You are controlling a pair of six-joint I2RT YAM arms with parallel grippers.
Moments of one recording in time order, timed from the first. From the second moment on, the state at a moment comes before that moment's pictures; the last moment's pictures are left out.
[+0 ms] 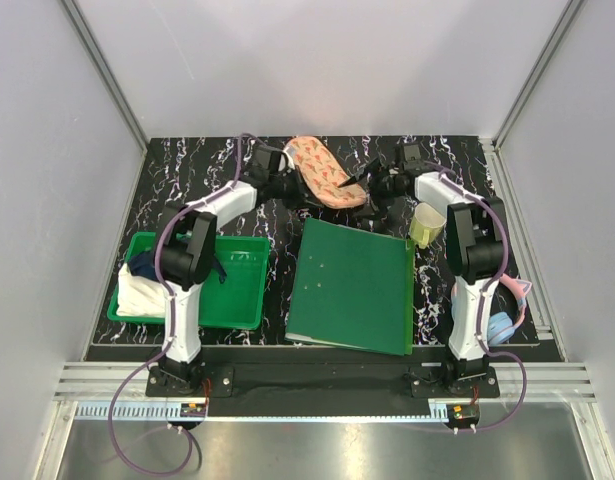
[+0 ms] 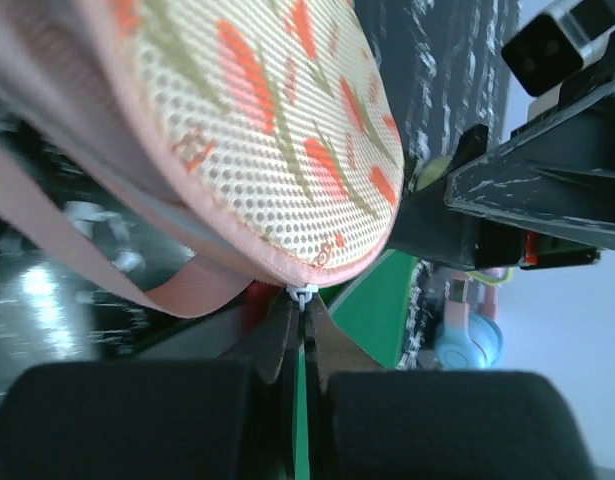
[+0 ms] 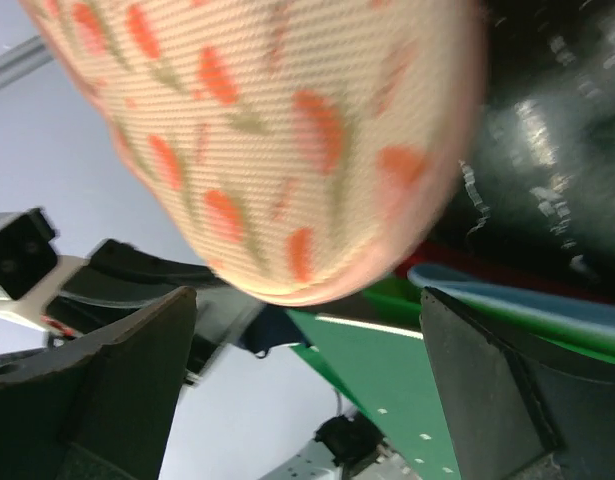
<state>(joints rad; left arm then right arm) -0.37 2.10 1.55 -0.18 0.56 -0.75 0.20 2.12 1.57 -0.38 -0.62 1.13</state>
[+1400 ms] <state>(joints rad) -0.29 2.10 1.55 -0.17 0.41 -0.68 0.13 2.32 1.74 -0.26 -0.65 1.03</state>
